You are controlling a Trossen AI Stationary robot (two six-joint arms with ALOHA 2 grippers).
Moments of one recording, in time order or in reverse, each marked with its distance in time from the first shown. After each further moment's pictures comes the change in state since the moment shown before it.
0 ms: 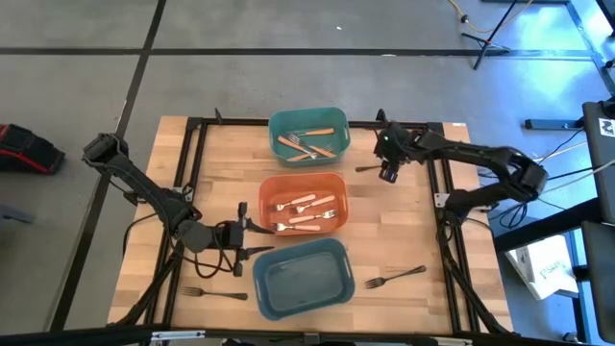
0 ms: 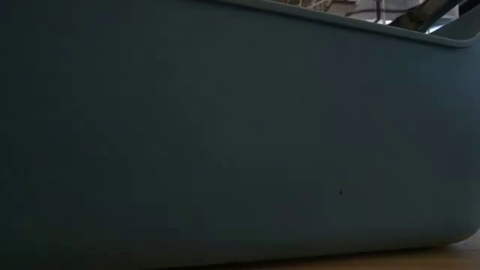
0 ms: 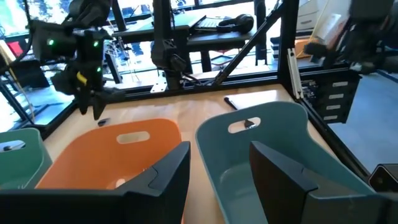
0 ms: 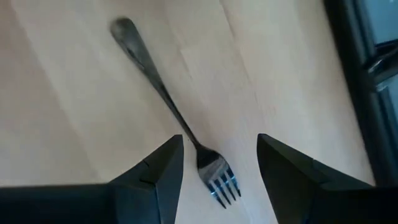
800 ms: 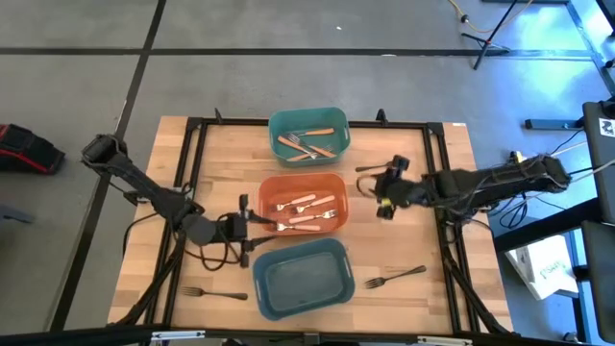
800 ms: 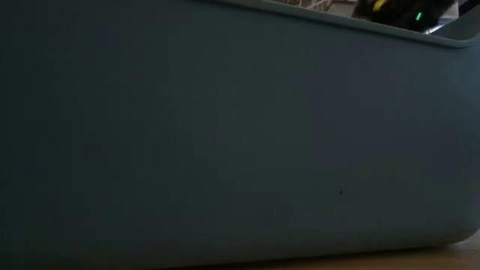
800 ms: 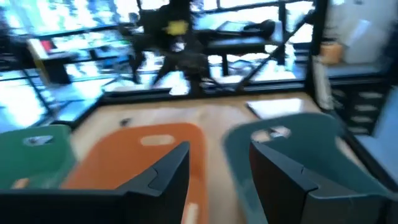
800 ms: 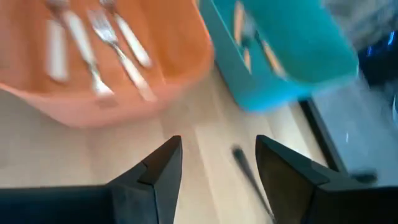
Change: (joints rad) left arm 0.053 -0.001 0.000 0.020 -0.028 0.004; right arm 0.796 -0.294 0.049 -0.064 0.395 0.437
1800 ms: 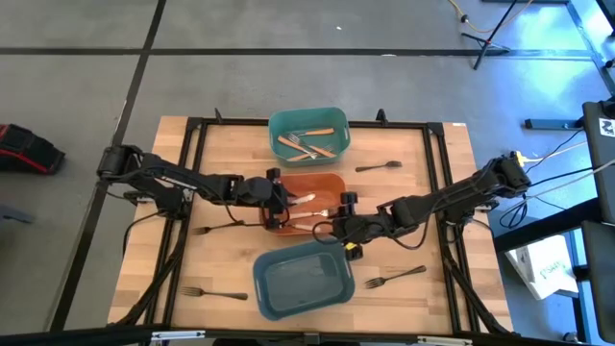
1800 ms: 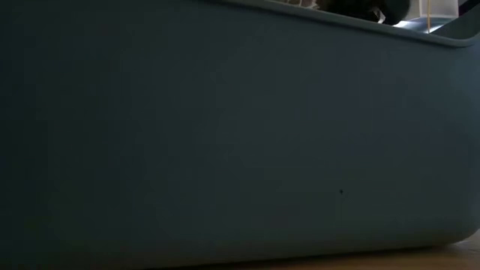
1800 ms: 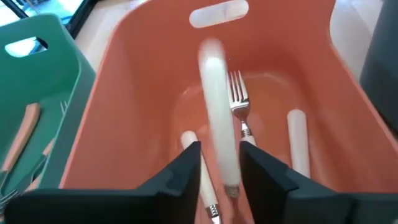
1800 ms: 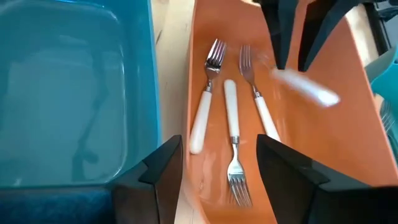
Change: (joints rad) left arm 0.568 0.268 0.031 -0.137 0.495 0.177; right arm 0.196 0.493 0.316 0.225 -0.184 -0.119
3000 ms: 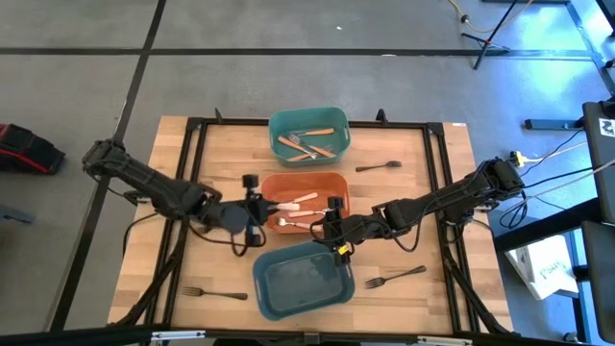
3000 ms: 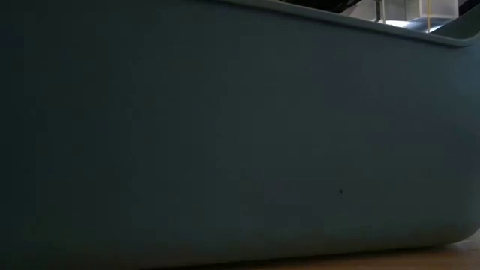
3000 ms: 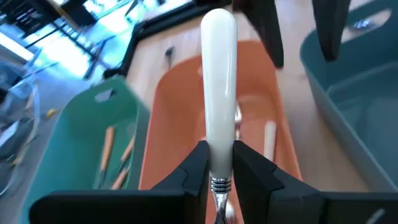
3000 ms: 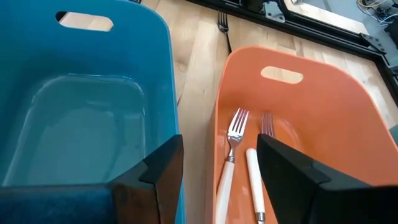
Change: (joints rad) left arm -0.362 -0.186 0.344 -0.658 -0.428 -0.114; right arm -0.008 0.061 0.000 0.286 -0.078 -0.054
